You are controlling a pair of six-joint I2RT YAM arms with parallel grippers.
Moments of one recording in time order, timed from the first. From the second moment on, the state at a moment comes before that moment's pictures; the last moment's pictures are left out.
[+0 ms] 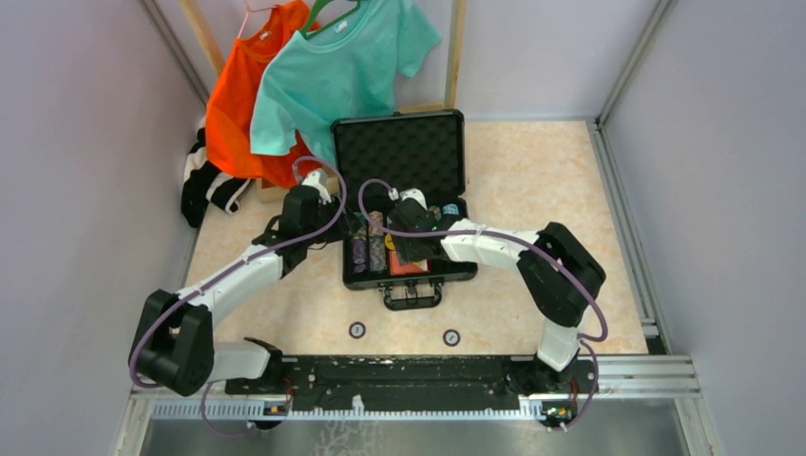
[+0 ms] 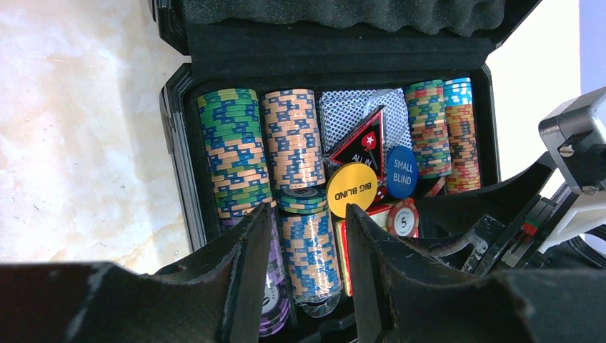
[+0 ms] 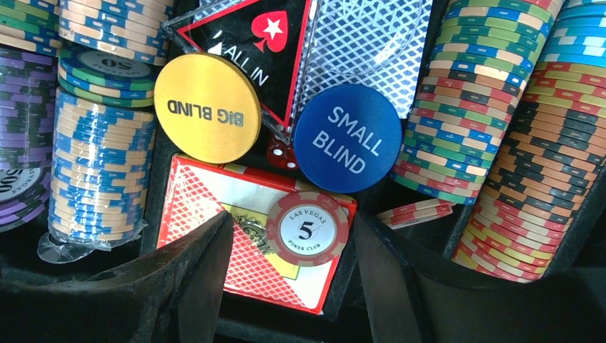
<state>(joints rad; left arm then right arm) -0.42 1.29 0.72 0.03 0.07 -0.60 0.86 1.78 1.15 -0.37 0.28 0.42</state>
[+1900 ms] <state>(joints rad) -0.43 1.29 0.71 0.03 0.08 -0.59 0.89 1.70 1.12 -0.41 0.33 0.42</state>
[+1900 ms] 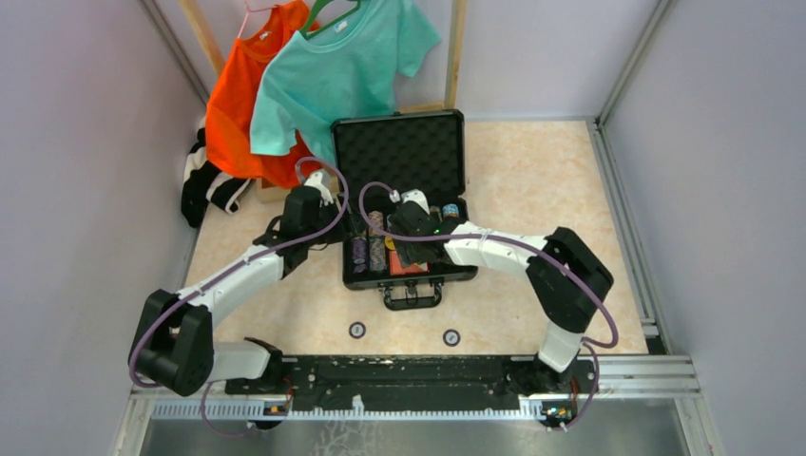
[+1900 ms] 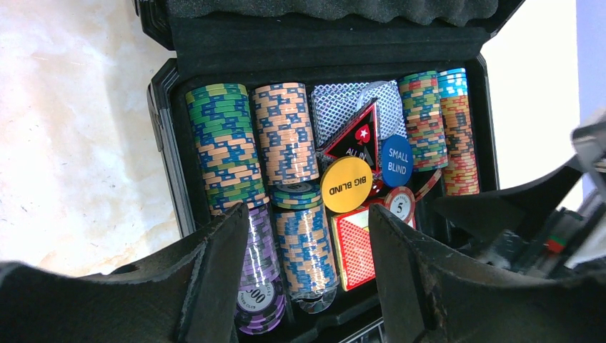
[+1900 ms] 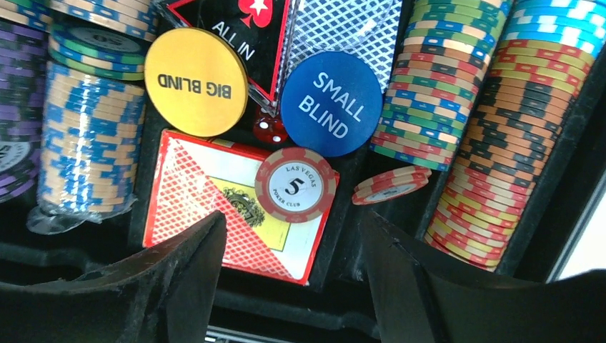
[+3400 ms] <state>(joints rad) -0.43 1.29 0.71 0.03 0.10 -0.58 0.88 1.78 1.17 -0.39 0.34 0.40</state>
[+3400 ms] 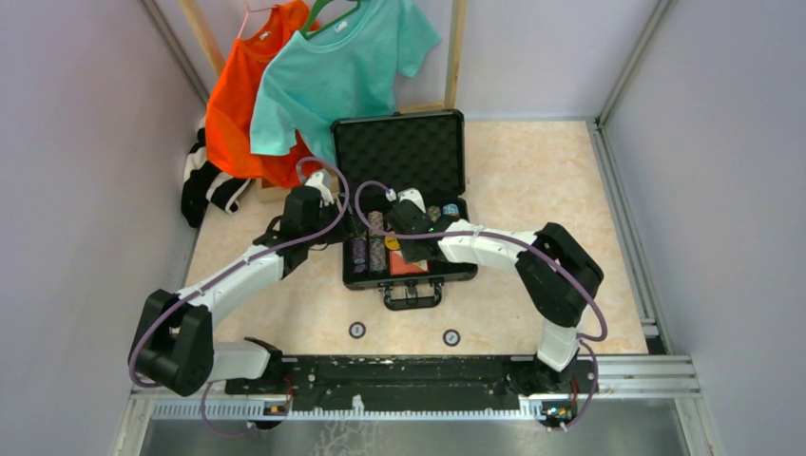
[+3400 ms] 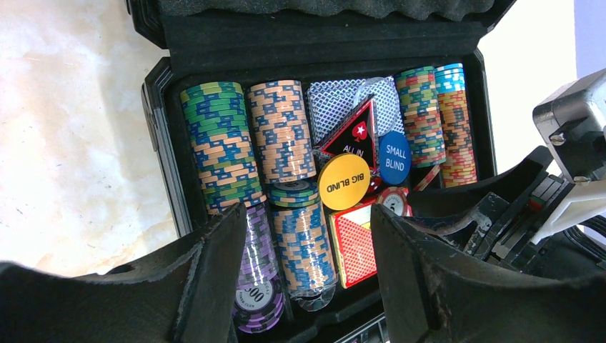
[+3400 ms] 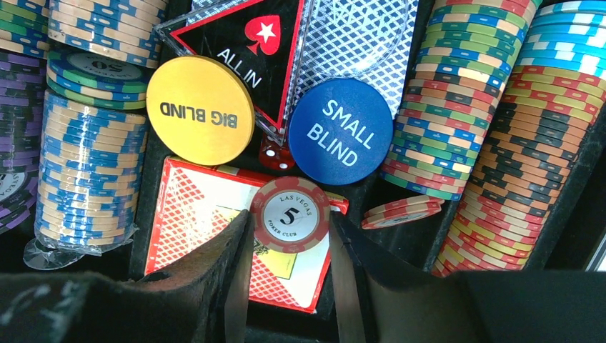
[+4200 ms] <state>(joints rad) -0.43 1.31 0.72 0.03 0.12 -0.58 0.87 1.67 1.15 -0.40 0.35 0.40</state>
